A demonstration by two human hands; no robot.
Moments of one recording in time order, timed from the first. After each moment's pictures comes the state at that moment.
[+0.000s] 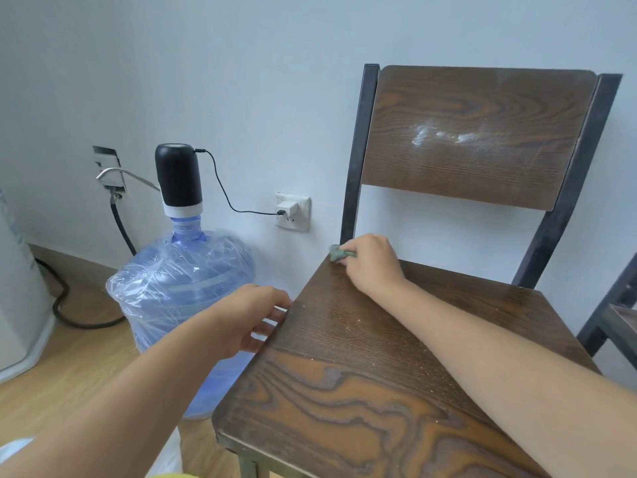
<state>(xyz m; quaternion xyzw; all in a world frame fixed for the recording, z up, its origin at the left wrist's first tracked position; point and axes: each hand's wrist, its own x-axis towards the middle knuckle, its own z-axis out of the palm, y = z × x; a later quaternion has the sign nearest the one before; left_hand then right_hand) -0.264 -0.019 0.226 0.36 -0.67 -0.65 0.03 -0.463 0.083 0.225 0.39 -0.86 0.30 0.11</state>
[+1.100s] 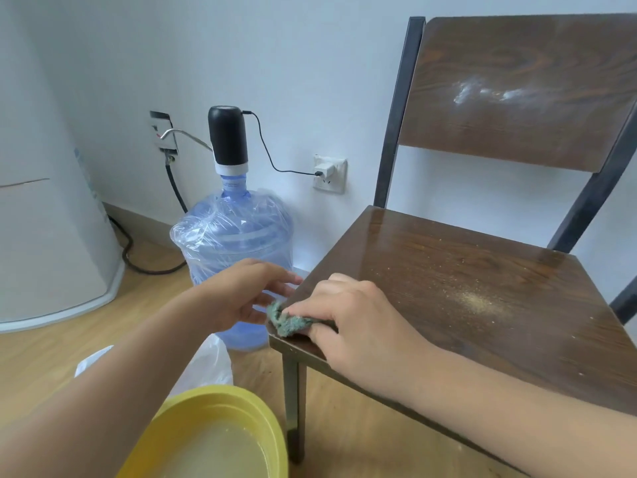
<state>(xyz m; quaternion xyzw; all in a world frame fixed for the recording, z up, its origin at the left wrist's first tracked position) -0.179 -0.013 0.219 0.34 -0.67 -0.65 0.04 -0.266 0.181 0.232 0.66 -0.70 0.29 0.01</state>
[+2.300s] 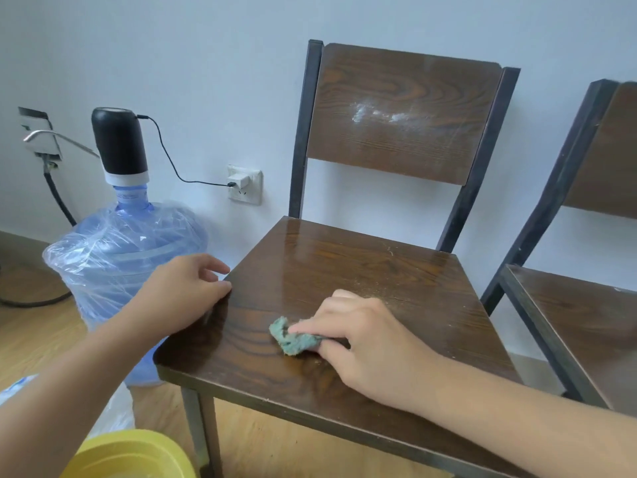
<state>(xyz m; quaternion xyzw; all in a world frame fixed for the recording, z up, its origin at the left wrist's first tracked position) -0.216 0.018 0.231 0.32 -0.86 -0.36 0.18 -0.324 0.269 0.241 0.61 -0.76 0.24 0.01</state>
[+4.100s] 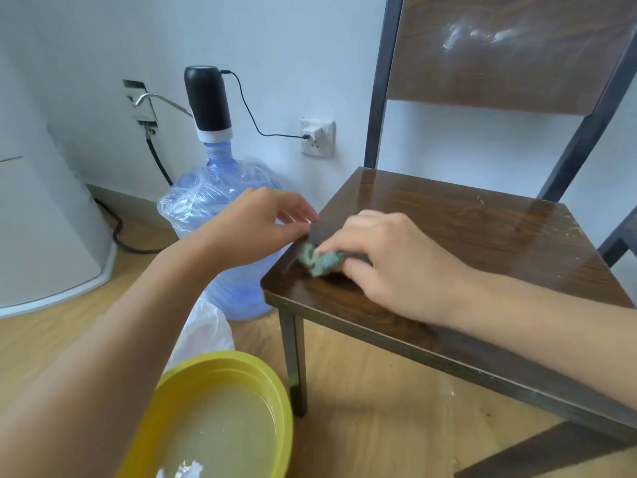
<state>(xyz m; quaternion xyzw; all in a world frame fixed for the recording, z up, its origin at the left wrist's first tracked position) -0.185 0.002 0.250 0.13 -0.95 -0.24 0.17 -0.290 0.209 0.259 0.66 -0.72 0.23 0.04</state>
